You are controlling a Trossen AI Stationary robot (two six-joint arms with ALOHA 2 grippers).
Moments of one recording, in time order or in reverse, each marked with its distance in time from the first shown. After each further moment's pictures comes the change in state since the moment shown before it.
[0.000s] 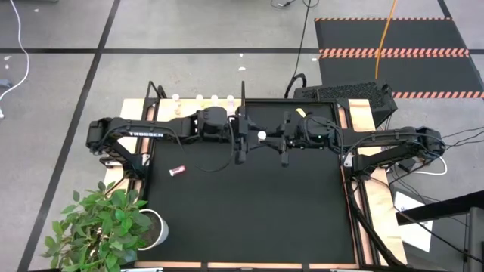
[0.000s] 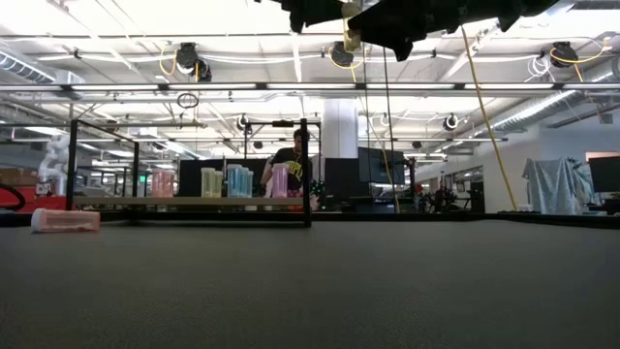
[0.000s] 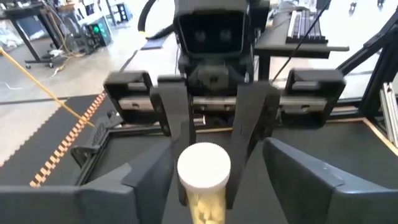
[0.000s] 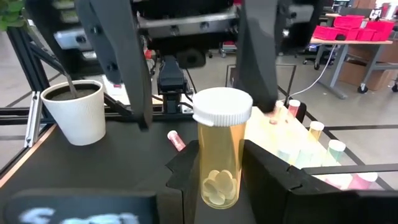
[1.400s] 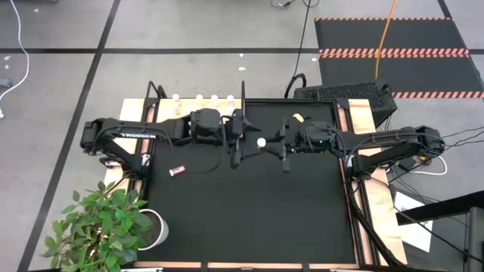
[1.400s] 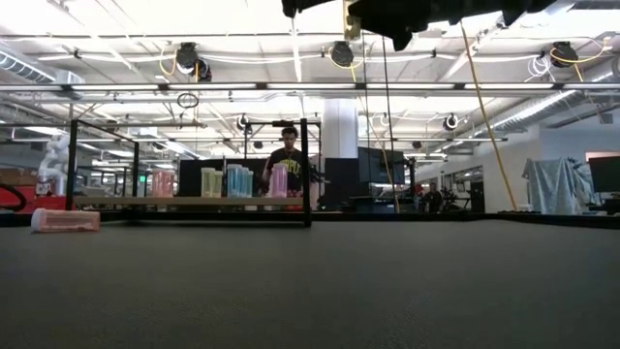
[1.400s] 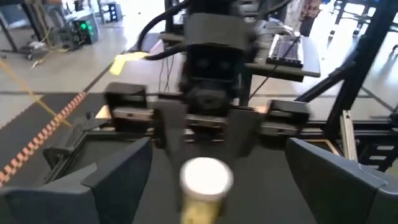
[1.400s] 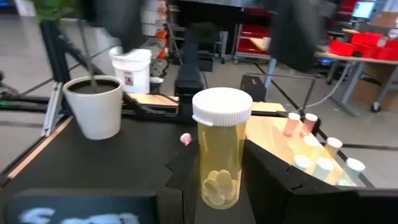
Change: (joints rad) left arm -0.045 -0.058 0.006 -0.028 0.008 -0.126; right arm 0.062 0.000 -0.001 0.020 0.004 -0.065
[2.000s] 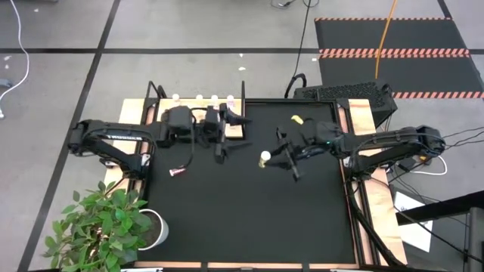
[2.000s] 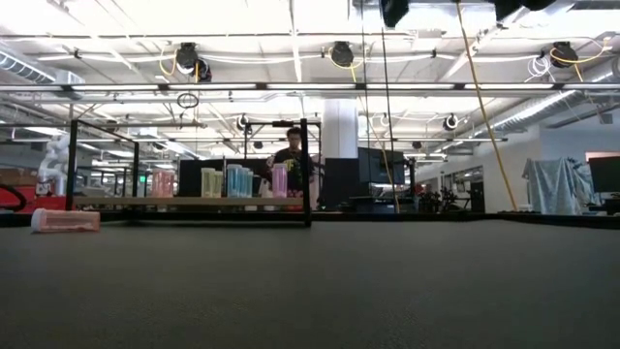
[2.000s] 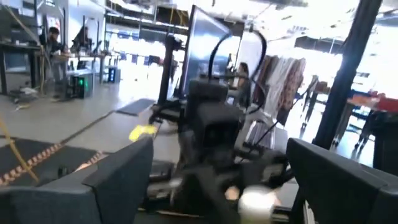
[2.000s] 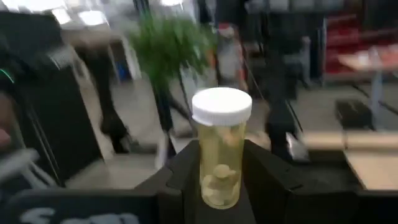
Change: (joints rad) left arm -0.005 -0.149 -0.167 0.352 0.003 -0.189; right arm 0.024 -0.009 -0.001 0.177 -0.311 0.255
